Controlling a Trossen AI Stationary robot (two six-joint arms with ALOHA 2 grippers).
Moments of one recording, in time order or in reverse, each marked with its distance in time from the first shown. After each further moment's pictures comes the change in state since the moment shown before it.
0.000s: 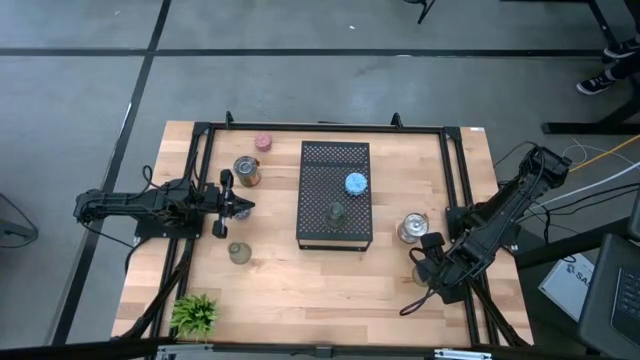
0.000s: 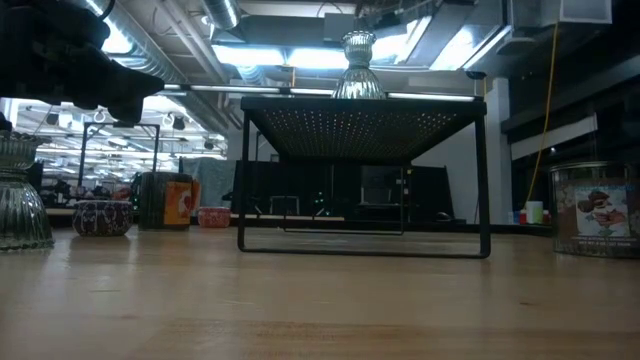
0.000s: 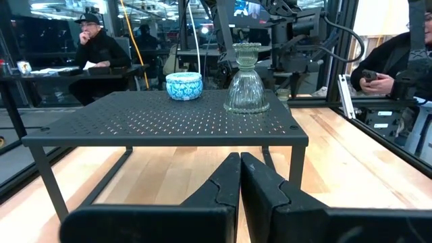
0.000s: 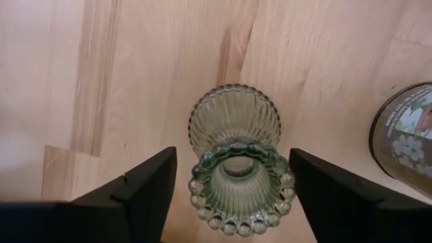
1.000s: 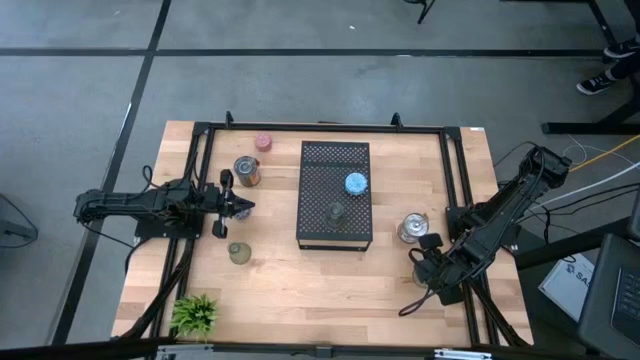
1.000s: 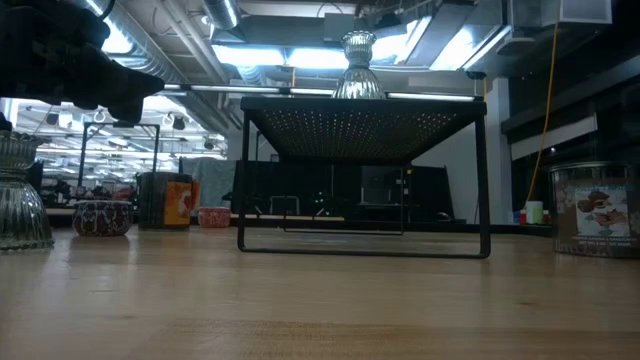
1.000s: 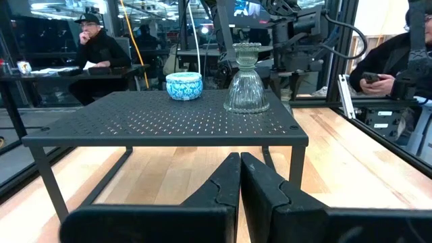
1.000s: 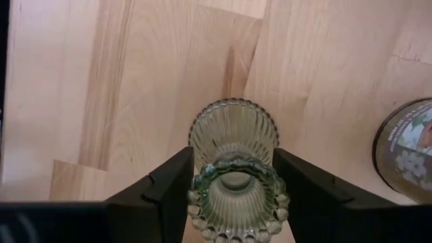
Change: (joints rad) left arm 0.000 0.000 0.000 0.000 0.000 0.000; right arm 0.000 0.000 0.000 0.036 0.015 0.006
